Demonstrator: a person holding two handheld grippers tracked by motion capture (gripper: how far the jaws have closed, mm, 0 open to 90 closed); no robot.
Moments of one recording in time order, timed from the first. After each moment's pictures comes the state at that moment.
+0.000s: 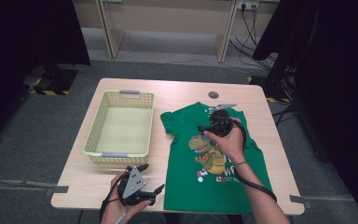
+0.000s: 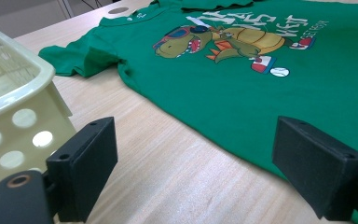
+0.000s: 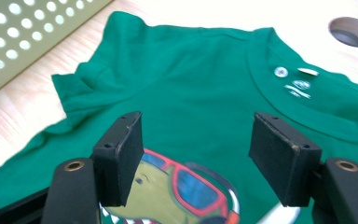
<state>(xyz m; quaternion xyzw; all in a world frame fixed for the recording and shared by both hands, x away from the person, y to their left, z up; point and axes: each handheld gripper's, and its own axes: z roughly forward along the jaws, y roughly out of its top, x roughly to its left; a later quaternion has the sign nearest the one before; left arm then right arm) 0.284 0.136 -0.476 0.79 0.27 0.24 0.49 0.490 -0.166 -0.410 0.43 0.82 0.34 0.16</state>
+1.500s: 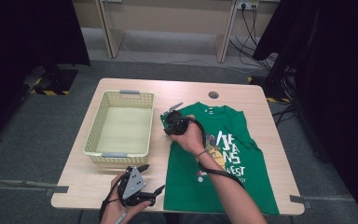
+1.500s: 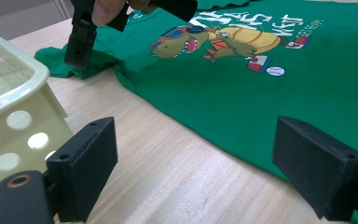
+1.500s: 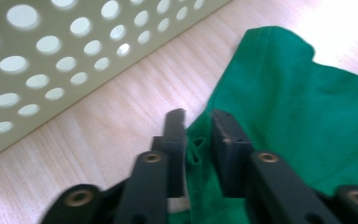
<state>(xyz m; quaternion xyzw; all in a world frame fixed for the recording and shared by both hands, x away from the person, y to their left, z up) 0.283 0.135 -0.476 0.79 0.27 0.24 0.49 0.510 -0.032 -0.441 0.31 0.90 0.27 0.12</state>
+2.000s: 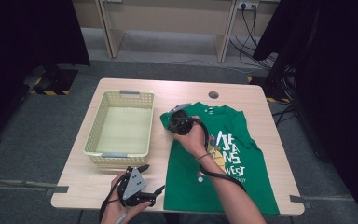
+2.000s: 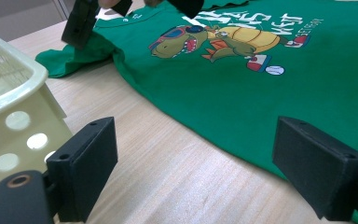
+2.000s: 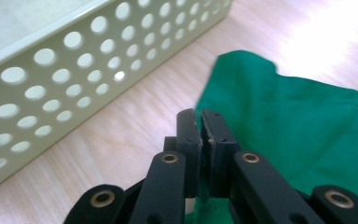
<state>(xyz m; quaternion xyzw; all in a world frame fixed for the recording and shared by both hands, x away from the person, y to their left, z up) 0.283 0.135 -0.477 0.79 0.27 0.24 0.49 0.501 -0.048 -0.430 0.35 0.87 0.33 0.14</state>
